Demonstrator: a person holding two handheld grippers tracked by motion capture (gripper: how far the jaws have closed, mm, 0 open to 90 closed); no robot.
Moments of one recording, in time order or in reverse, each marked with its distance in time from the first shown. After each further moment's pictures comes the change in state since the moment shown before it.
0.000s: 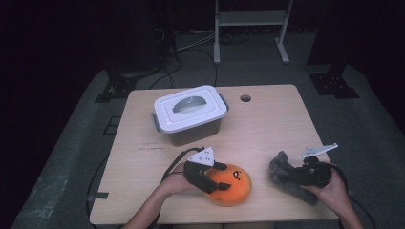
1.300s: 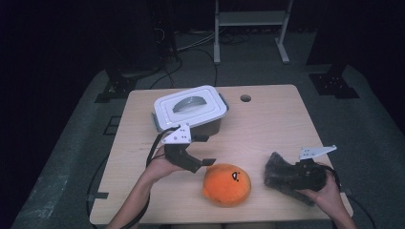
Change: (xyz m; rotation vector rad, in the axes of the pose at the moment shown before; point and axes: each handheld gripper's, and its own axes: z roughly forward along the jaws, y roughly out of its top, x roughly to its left) left arm 0.028 0.022 -0.072 -0.168 0.196 0.041; right arm 0.033 0.012 0.001 -0.120 0.113 -0.063
